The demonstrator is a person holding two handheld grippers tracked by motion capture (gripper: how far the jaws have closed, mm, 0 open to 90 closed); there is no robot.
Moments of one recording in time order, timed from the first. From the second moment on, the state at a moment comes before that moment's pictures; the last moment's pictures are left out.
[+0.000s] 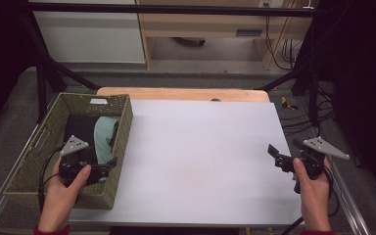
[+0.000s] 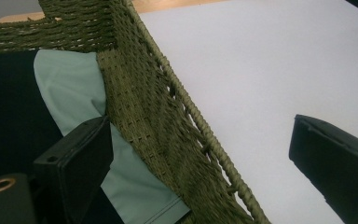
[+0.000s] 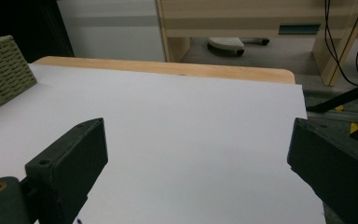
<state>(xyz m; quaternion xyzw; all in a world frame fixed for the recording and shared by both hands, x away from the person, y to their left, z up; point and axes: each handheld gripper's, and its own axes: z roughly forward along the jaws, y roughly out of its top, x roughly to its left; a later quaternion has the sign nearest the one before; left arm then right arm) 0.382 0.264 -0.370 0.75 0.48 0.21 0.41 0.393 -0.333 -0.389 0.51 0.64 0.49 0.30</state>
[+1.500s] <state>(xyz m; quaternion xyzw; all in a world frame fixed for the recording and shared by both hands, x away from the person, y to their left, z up) 0.380 0.256 -0.372 0.76 0.46 0.20 0.41 0.392 -0.275 -0.467 0.46 0.70 0.50 0.22</state>
